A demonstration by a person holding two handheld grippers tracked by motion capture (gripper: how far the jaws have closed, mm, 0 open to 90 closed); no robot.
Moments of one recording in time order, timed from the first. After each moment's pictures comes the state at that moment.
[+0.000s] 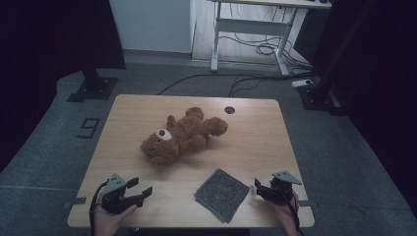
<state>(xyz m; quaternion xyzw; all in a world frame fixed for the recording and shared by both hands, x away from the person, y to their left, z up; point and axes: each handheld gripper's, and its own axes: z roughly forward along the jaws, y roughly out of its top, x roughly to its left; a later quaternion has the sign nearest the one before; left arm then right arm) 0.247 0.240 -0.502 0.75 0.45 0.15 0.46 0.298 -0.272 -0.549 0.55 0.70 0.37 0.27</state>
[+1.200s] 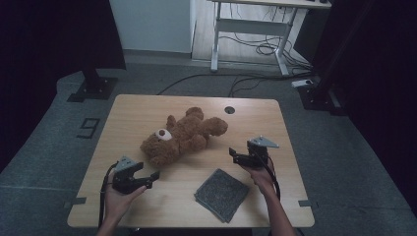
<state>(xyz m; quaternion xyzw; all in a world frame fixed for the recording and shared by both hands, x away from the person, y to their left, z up) 0.304 0.220 -0.489 0.75 0.47 0.15 0.44 0.394 -0.201 -0.493 0.47 0.71 0.47 0.22</state>
